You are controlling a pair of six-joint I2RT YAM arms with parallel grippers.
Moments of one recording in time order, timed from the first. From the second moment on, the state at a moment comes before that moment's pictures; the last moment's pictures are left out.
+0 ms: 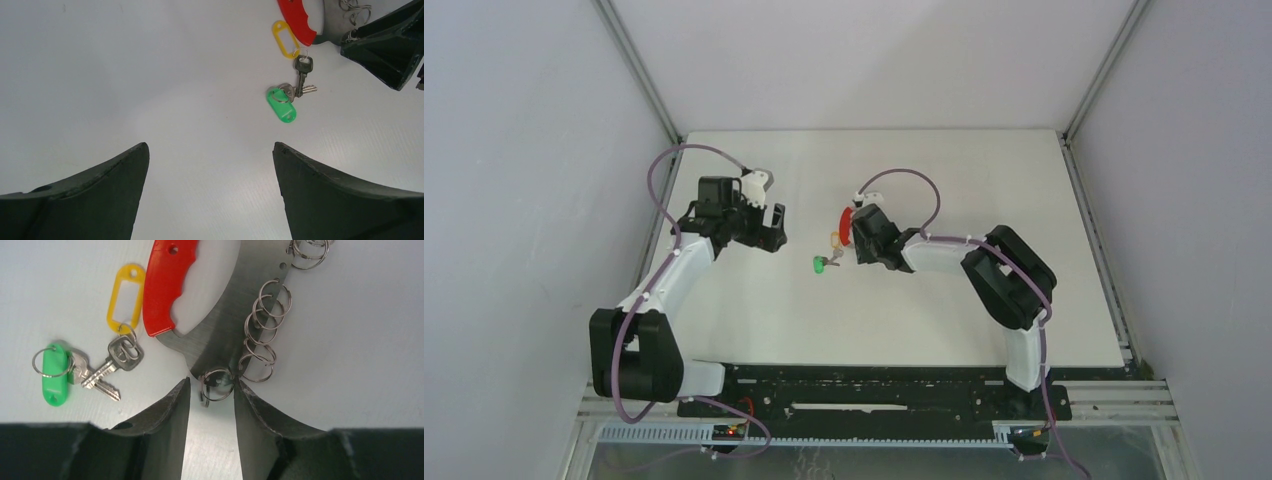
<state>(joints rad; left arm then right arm) -0.09 1.34 0.95 -0.42 0.32 0.19 0.77 1.97 1.19 -0.03 0.25 0.40</state>
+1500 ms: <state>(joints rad) -0.30 0.87 1.05 -0.69 0.67 0.73 0.92 1.51 1.21 -0.08 0.10 0.20</state>
